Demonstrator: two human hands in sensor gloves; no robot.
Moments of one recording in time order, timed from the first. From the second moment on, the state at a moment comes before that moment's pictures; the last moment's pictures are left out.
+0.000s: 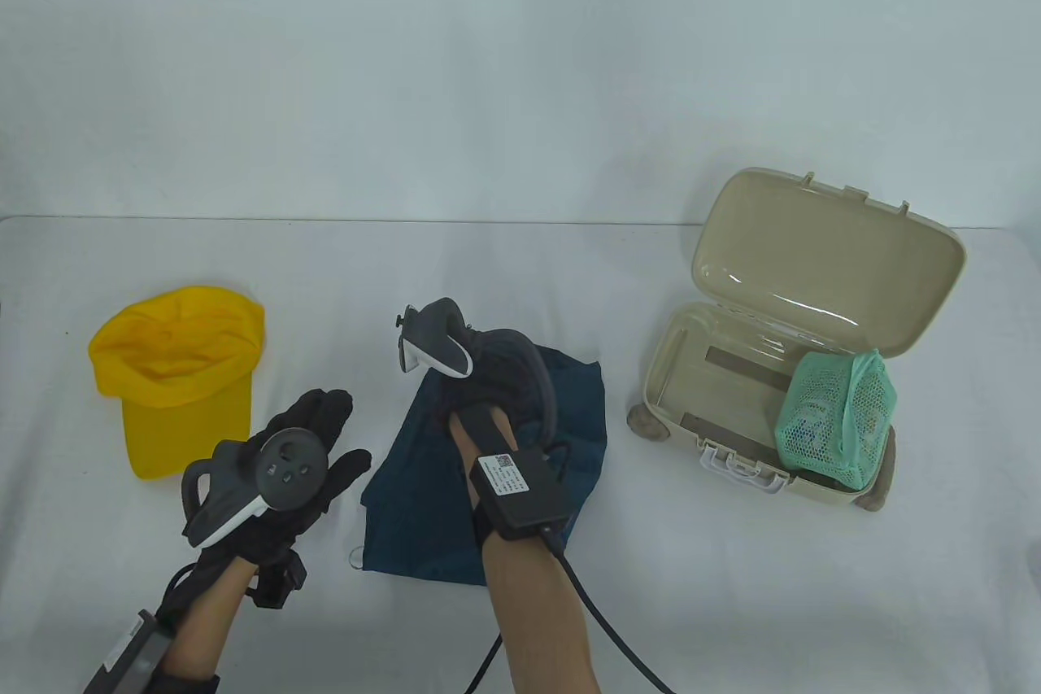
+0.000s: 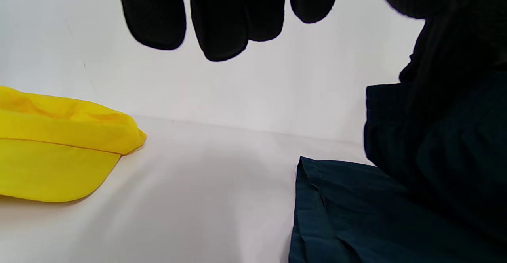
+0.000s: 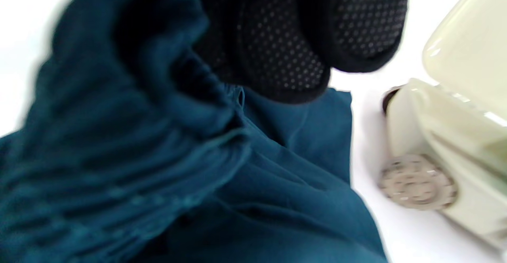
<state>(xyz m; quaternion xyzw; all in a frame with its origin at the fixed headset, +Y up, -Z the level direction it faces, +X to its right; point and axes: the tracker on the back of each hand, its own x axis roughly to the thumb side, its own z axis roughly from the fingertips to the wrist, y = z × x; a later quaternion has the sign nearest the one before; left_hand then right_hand) -0.247 -0.663 -0.301 0.00 -0.07 0.08 0.99 -0.074 -0.650 -0.425 0.02 -0.20 -0.97 0.14</state>
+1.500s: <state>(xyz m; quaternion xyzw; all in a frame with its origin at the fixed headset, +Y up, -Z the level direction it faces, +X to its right) -0.158 -0.751 -0.400 -0.24 0.12 0.10 0.96 0.073 -0.747 -0.408 0.12 -0.28 -0.94 -0.12</state>
